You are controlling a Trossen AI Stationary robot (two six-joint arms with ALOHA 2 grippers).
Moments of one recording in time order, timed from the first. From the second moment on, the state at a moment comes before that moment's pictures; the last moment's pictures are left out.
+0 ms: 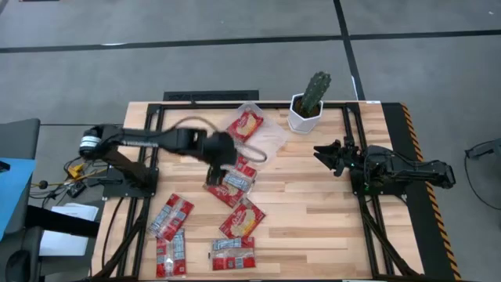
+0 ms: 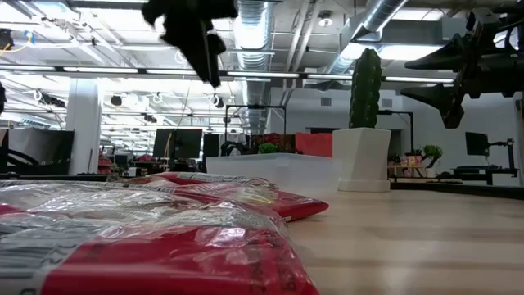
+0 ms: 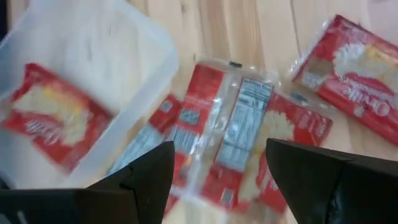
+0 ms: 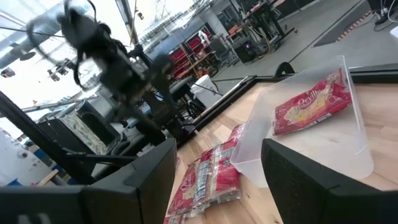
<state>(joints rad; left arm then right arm) 0.02 1.49 1.27 -0.76 -0.12 0.20 -0.09 0.01 0.01 0.04 0.21 0.65</state>
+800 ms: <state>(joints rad) -0.08 1.75 0.97 -0.41 -0.32 0.26 -0.09 0.02 0.01 0.04 0.21 0.66</state>
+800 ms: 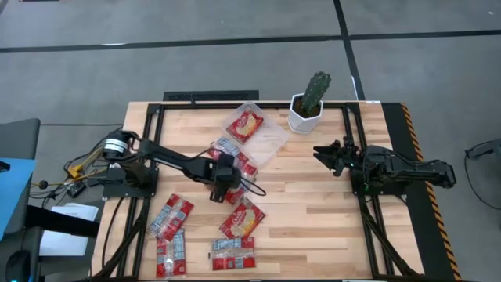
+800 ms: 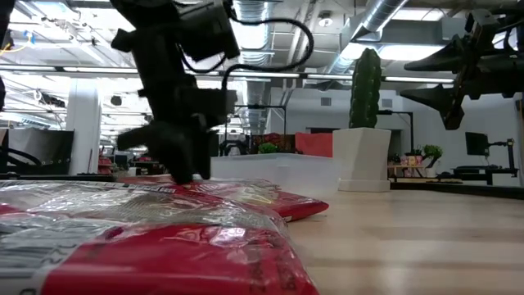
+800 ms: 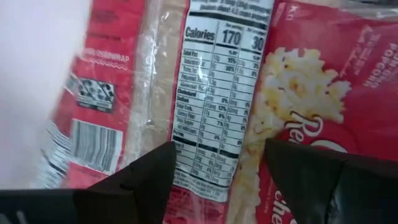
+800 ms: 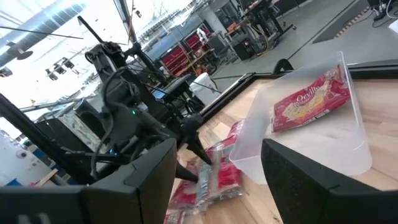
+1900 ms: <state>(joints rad) -0.07 1.70 1.31 -0.79 -0.19 -0.10 -0.09 0.02 0.01 0.04 0.21 0.70</state>
